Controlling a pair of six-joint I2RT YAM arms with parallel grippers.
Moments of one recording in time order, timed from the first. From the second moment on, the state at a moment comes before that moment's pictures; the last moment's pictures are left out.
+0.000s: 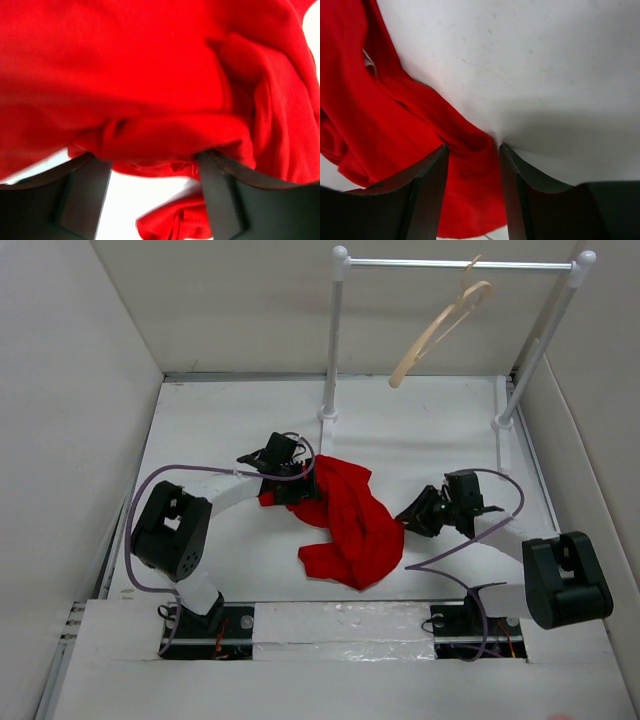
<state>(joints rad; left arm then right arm) -0.52 1.63 0.97 -0.37 0.19 -0.56 0.16 1.29 0.44 -0.07 -0.43 0.86</state>
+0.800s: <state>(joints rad) -0.34 1.56 1.28 -0.52 -0.17 -0.34 0.48 1.00 0.77 -0.52 -0.24 0.71</state>
